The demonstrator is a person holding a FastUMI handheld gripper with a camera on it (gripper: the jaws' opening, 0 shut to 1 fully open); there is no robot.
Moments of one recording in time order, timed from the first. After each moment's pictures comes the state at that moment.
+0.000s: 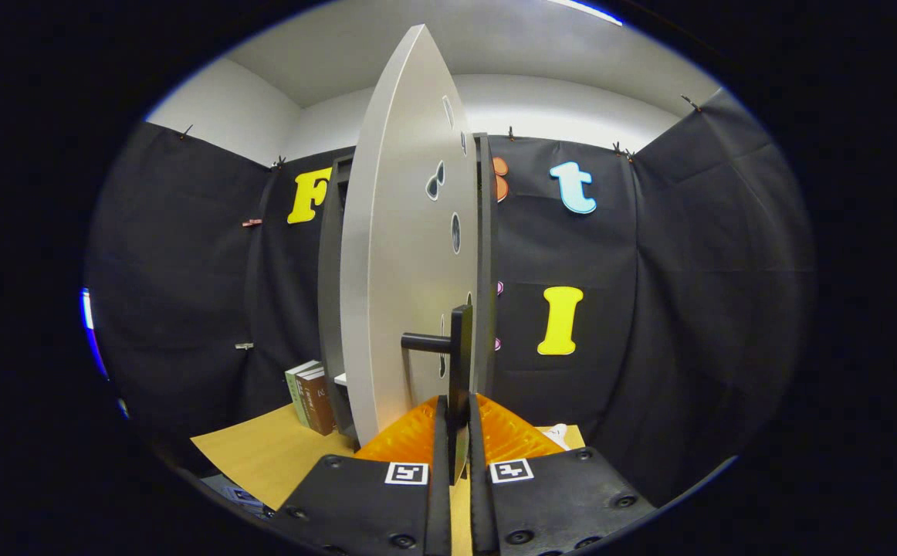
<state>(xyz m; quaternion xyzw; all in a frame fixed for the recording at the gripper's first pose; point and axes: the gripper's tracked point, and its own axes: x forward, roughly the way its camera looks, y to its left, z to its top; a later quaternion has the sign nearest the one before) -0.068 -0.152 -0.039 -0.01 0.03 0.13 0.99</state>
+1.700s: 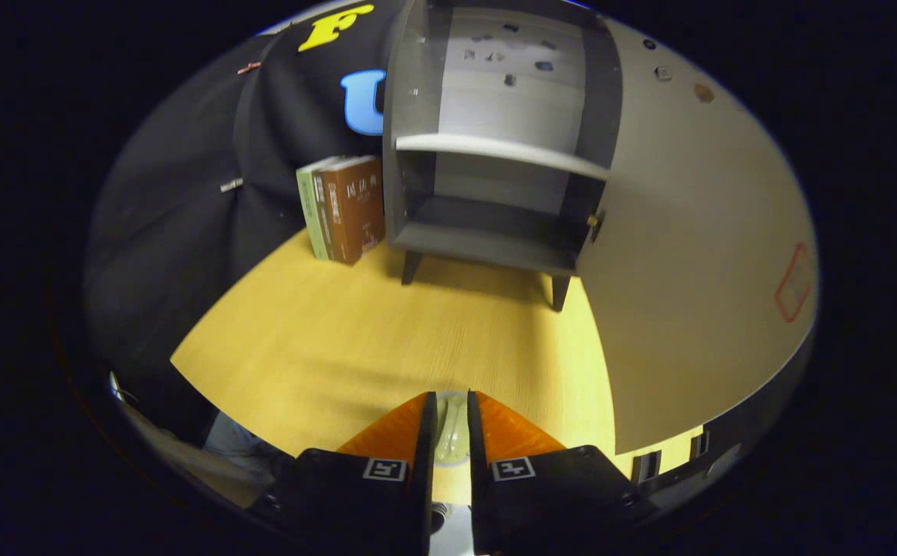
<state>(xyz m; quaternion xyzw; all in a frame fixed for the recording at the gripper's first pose) -0.122 0.027 -0.373 -0.09 0.39 0.08 0.91</state>
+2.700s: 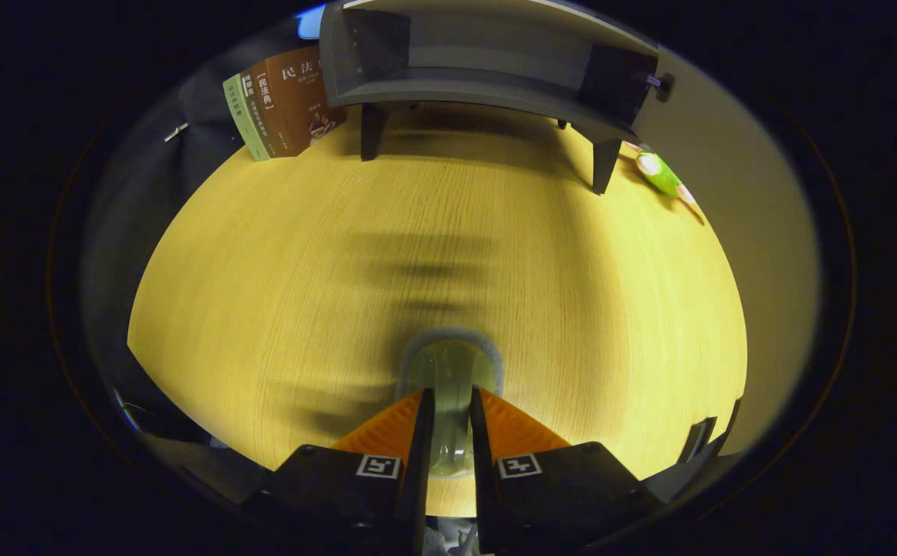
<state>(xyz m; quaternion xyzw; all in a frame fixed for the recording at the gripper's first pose) -0.107 0.015 -0.527 -0.07 0.56 0.03 0.83</state>
